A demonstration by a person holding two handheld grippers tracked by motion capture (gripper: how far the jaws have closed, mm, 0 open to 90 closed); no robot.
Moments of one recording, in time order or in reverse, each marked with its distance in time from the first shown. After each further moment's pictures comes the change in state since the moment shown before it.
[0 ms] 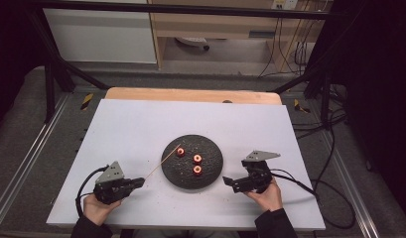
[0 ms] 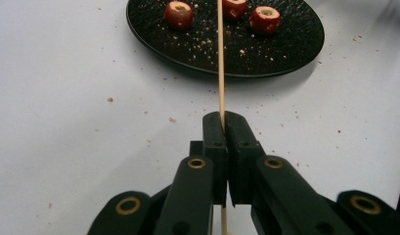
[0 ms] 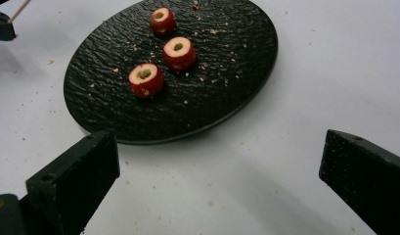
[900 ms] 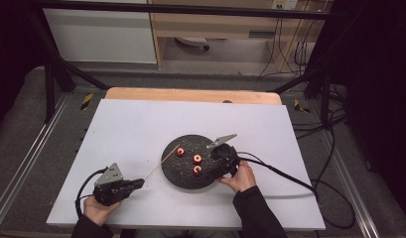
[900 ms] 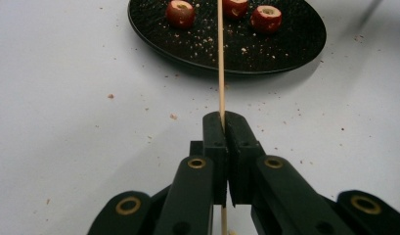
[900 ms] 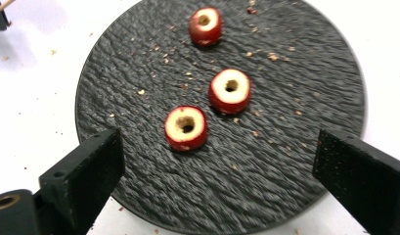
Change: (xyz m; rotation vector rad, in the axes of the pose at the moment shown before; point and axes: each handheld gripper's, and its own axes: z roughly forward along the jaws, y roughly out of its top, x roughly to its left) left arm 0.000 -0.006 0.002 -0.017 0.006 0.002; right arm 0.041 0.067 0.060 0.237 0.007 -0.143
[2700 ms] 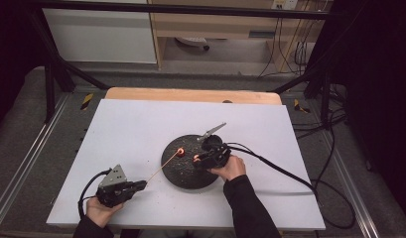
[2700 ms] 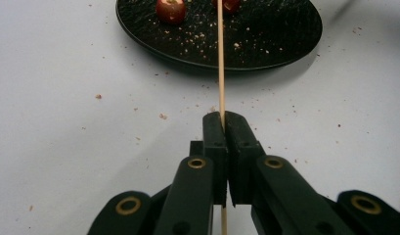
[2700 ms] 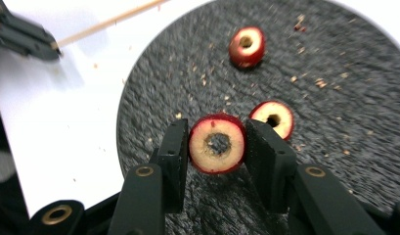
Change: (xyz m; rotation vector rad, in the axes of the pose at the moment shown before) left arm -0.006 0.001 0.005 0.015 -0.001 0.022; right arm -0.002 0.031 0.006 0.049 0.143 0.022
